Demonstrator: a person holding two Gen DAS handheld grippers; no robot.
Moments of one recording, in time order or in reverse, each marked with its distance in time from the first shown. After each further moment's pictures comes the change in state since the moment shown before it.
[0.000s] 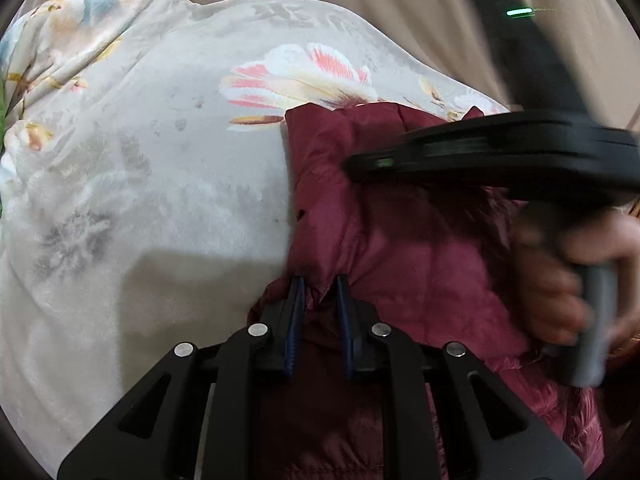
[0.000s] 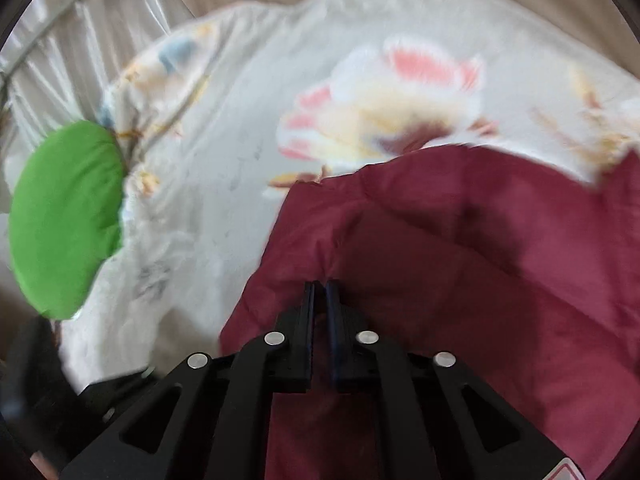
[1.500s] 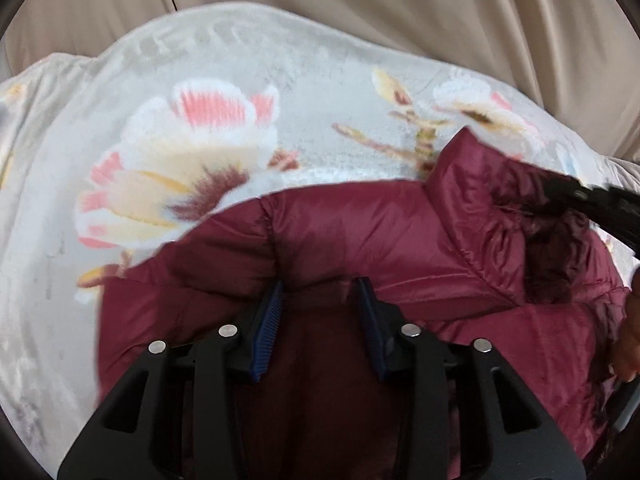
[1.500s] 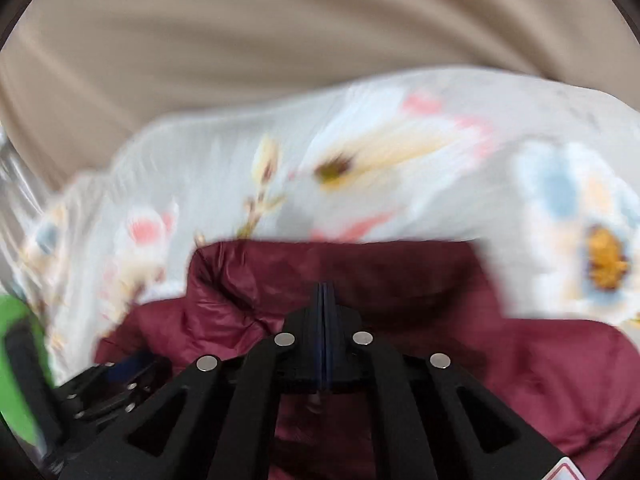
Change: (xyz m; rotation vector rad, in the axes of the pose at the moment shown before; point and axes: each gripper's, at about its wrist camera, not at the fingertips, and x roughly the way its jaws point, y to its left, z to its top) left arm 0.099 -0.111 0.107 0.162 0.049 0.078; right arm -0.166 -0.200 -0.033 0.392 -0.359 -0.274
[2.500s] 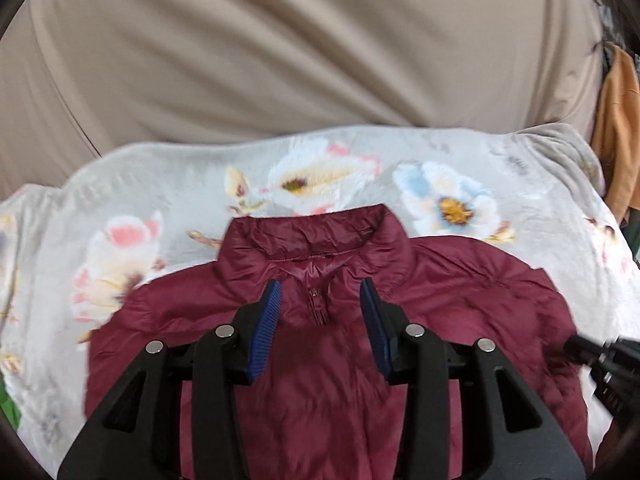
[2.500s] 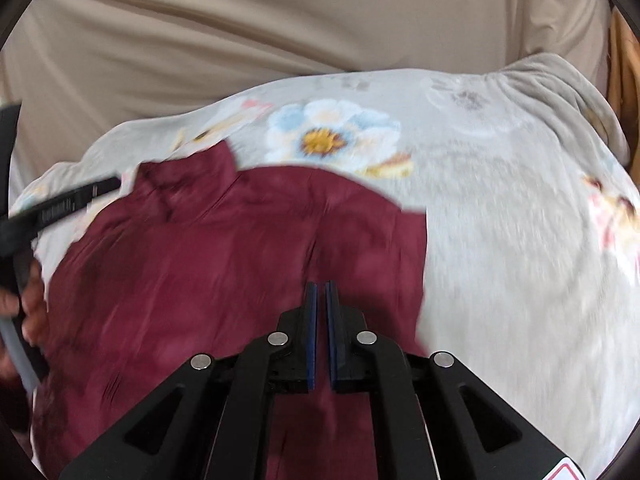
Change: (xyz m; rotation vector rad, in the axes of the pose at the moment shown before) left arm -0.114 -0.159 -0.014 0.268 -0.213 -0.066; right arm -0.186 -0.106 -0.149 0.018 -0.038 -0.214
